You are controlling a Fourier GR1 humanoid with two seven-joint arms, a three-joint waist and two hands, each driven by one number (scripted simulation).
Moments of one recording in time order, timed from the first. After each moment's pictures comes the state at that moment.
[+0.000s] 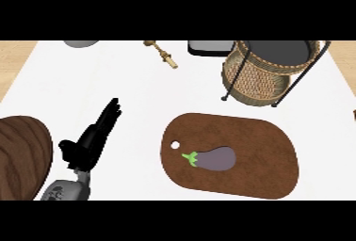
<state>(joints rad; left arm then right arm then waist) -0.09 0.15 -0.11 -1.38 0.06 -0.06 -0.09 -0.25 -0.85 -0.08 -0.98 0.48 0.08 -0.13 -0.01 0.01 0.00</state>
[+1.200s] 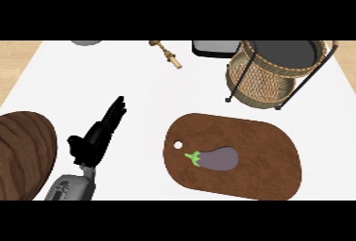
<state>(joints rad) -0.13 0.12 -0.10 -1.33 0.03 -0.08 -0.10 -0.88 -0.83 -0.20 -0.94 0.22 0.36 0.10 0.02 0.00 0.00</state>
